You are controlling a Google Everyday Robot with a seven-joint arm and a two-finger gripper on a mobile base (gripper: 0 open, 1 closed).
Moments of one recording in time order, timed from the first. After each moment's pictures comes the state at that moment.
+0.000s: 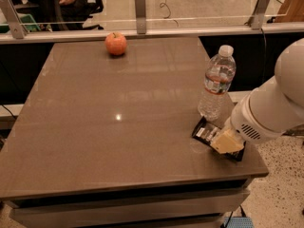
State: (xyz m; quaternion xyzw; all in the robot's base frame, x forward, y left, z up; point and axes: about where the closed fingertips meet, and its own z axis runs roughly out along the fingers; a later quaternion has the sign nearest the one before) arm 0.418 -0.172 0.832 -0.43 0.88 0.01 0.19
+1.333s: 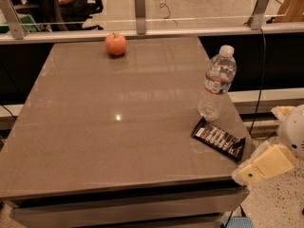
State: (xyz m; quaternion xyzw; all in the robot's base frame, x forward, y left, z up) arm 0.380 -0.214 0.862 -0.40 0.87 0.08 0.27
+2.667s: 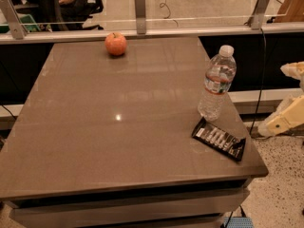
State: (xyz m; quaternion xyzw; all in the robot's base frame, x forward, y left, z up) arm 0.459 -0.263 0.908 -0.46 0.82 0.10 0.32
